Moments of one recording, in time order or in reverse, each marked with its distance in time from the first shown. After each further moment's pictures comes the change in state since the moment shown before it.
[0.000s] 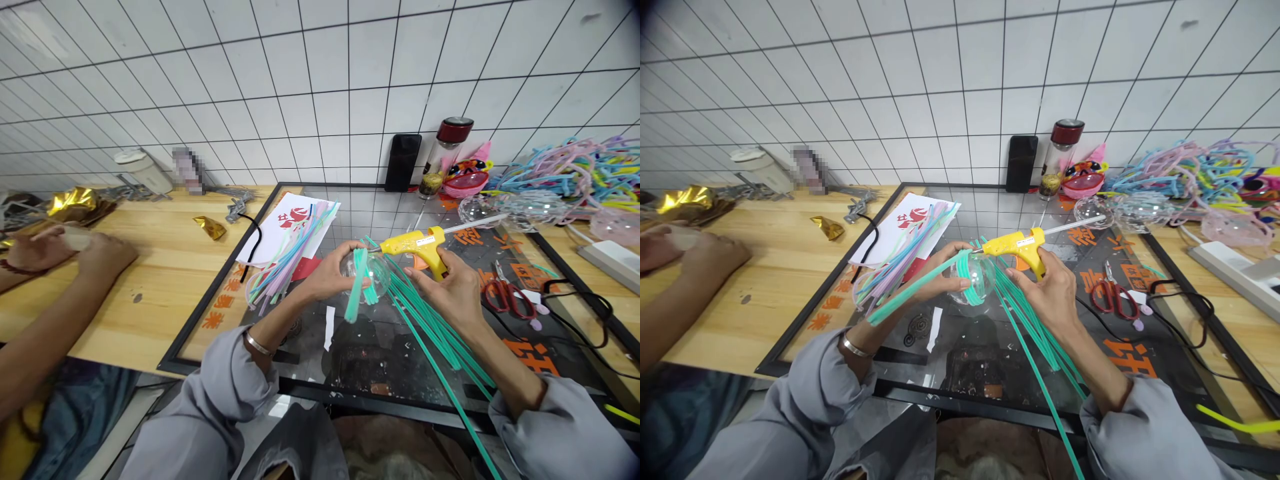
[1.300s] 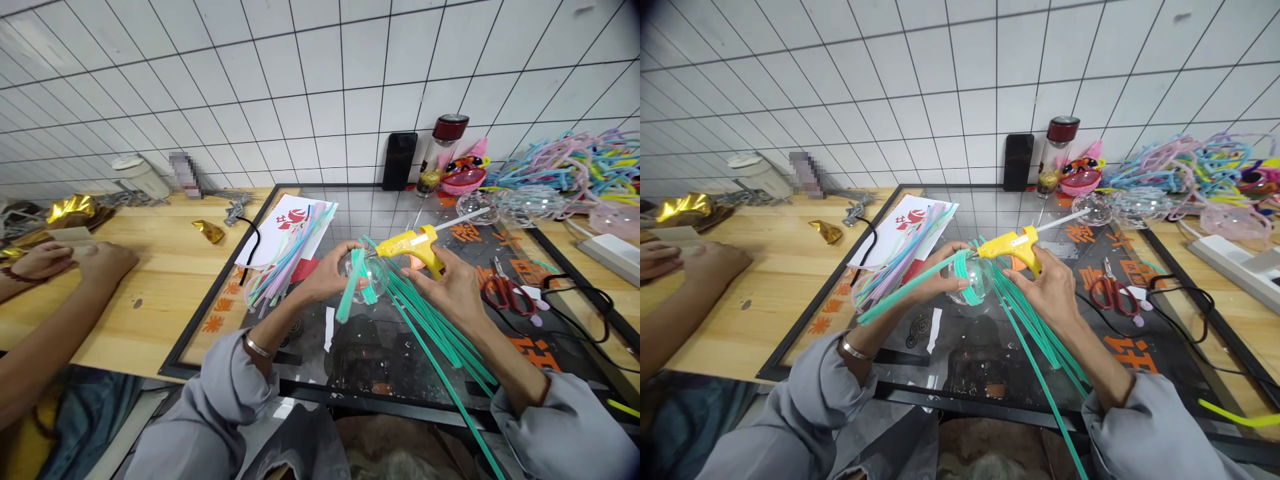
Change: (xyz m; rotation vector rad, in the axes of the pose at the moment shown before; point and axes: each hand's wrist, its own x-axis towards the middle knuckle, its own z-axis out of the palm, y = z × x) left_hand 0.002 -0.007 -0.001 -0.015 0.003 0.027; right_hand 0.001 0.002 -0.002 -0.022 -0.067 -0.047
